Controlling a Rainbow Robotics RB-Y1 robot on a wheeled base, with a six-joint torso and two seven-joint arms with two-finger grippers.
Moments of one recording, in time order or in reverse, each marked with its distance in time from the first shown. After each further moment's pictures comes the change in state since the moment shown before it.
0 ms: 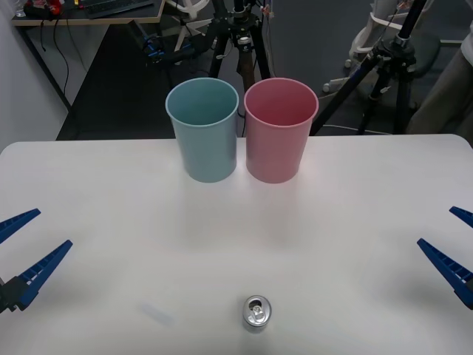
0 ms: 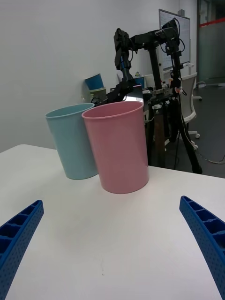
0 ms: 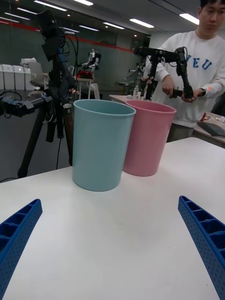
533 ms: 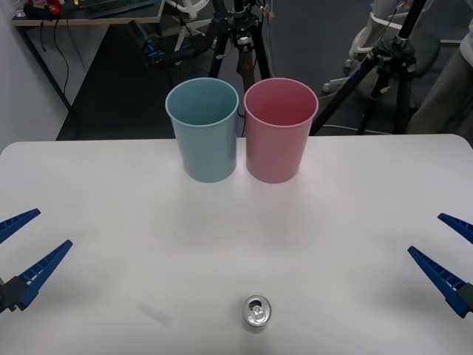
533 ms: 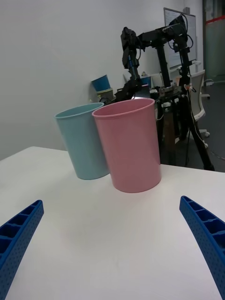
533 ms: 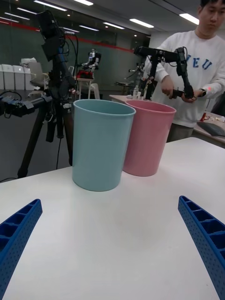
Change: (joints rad) right arm 0.015 0.030 0.017 -0.003 0.009 -0.042 -0.006; left arm 0.000 0.000 0.000 0.000 0.000 0.000 0.000
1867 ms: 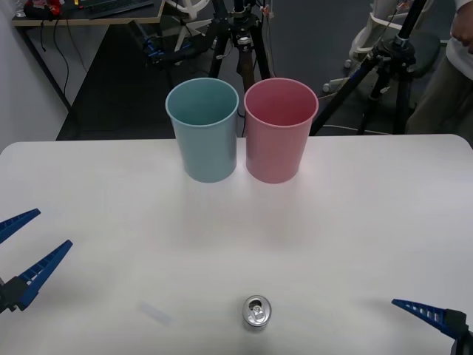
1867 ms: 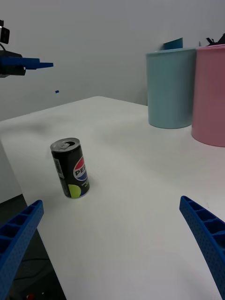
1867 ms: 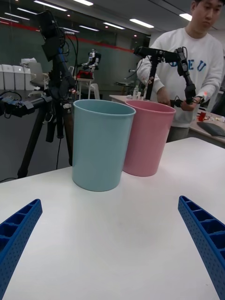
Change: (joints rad) right arm 0.113 -0.042 0.203 0.216 0.031 -0.247 0.484; left arm 0.000 0.000 0.000 0.000 0.000 0.000 0.000
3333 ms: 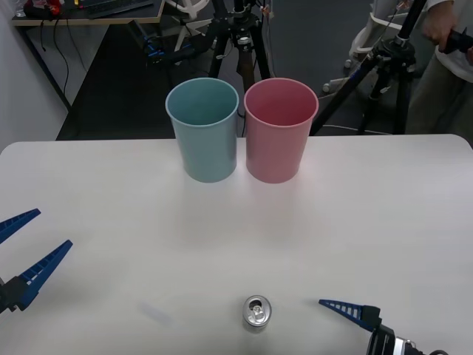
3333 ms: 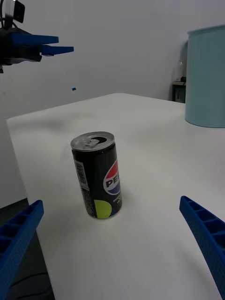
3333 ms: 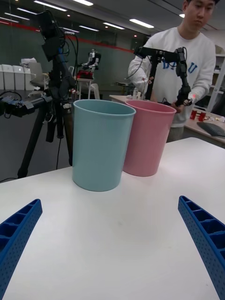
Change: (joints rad) right arm -0.072 0.107 0.263 0.017 0.078 0.192 0.103; left arm 0.000 0.000 0.000 0.000 0.000 0.000 0.000
